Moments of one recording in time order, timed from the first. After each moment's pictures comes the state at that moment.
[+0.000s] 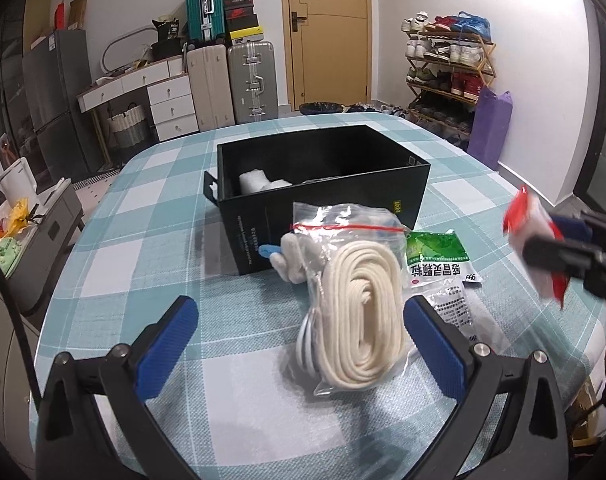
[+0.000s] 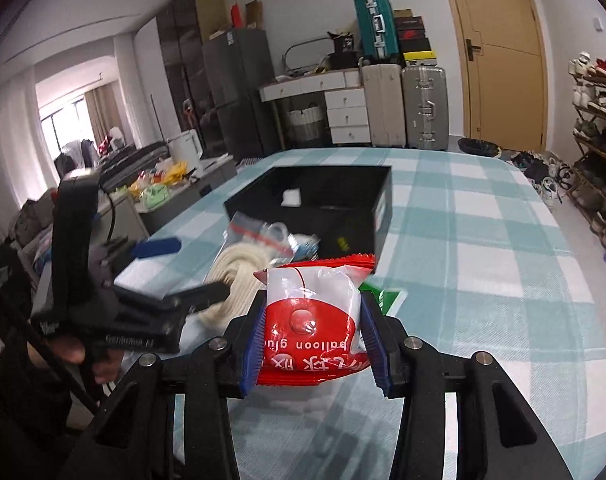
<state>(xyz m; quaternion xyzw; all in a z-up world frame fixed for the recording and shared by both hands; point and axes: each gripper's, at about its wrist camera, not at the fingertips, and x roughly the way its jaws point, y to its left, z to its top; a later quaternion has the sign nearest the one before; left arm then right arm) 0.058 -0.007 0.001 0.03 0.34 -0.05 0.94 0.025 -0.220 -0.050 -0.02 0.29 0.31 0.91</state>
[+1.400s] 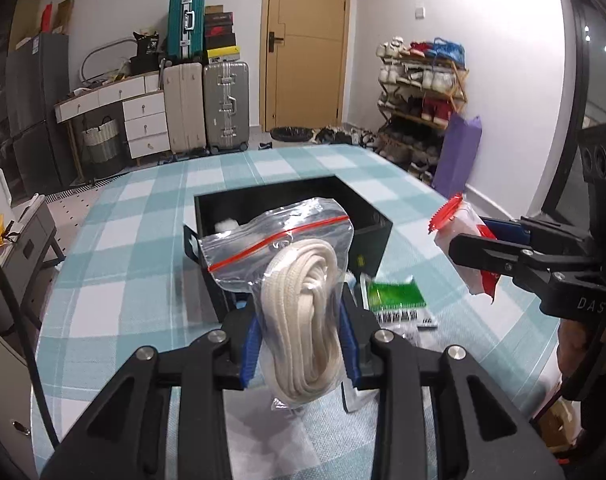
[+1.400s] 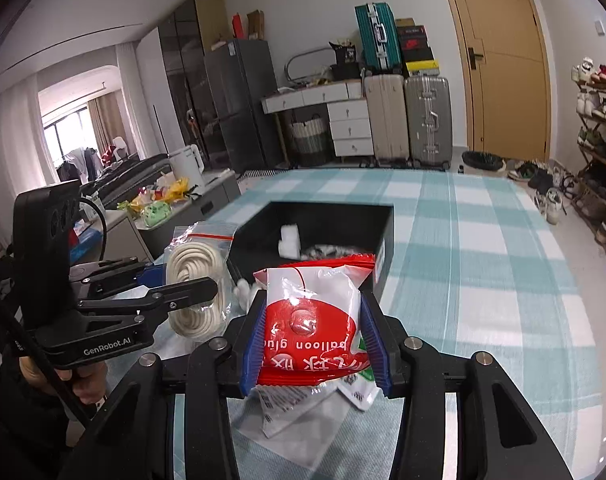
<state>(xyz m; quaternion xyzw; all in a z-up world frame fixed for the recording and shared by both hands) 0.058 0.000 0.047 0.00 0.31 -0.11 0.94 0.056 -0.208 -0.021 -0.01 0.27 0.32 0.91</state>
